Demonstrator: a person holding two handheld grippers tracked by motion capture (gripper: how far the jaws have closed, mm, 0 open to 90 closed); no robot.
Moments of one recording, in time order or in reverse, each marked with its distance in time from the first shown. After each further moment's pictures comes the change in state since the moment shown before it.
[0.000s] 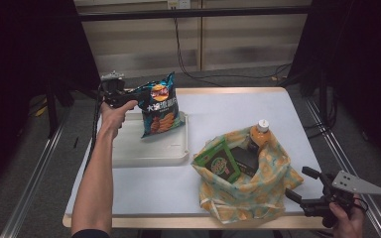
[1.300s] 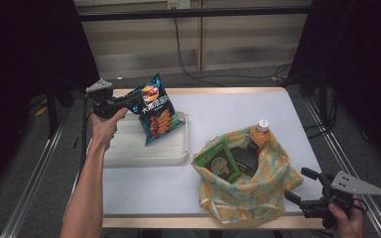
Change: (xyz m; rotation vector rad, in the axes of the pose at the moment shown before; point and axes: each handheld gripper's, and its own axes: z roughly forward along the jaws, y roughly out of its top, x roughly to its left) left arm -0.023 -0.026 -0.047 -0.057 -0.027 0.024; right arm 0.002 0.000 0.000 0.014 0.013 -0.003
